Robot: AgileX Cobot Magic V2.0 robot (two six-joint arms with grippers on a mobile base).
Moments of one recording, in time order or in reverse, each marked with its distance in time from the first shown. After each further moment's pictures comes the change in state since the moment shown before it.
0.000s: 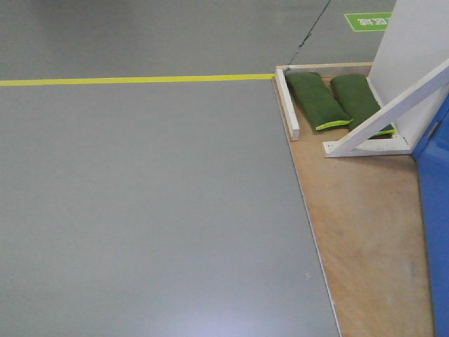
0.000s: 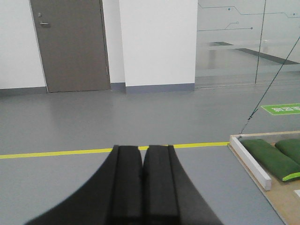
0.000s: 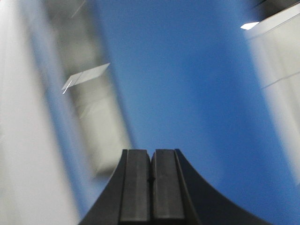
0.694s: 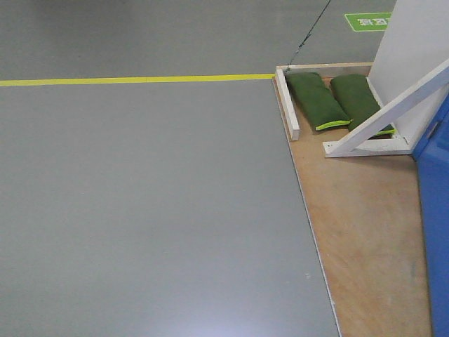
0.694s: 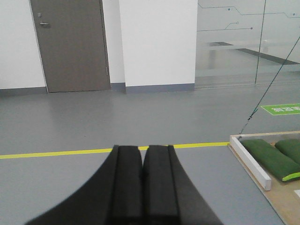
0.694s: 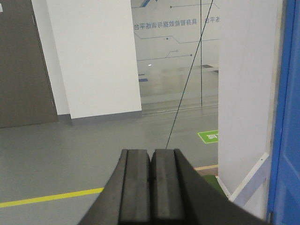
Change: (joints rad) left arm 0.000 0.000 0.000 0.000 0.000 0.000; right arm 0.915 -0.207 0.006 -0.412 0.680 0.000
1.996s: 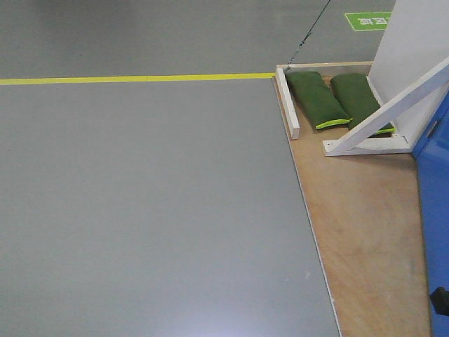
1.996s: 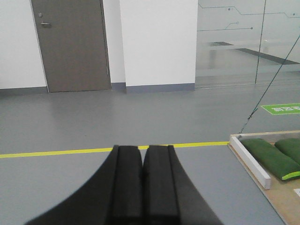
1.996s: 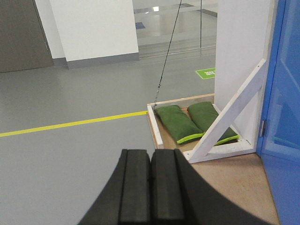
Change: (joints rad) left arm 0.000 0.000 0.000 0.000 0.000 0.000; right arm 0.000 -0.743 0.955 0.015 -0.051 0.000
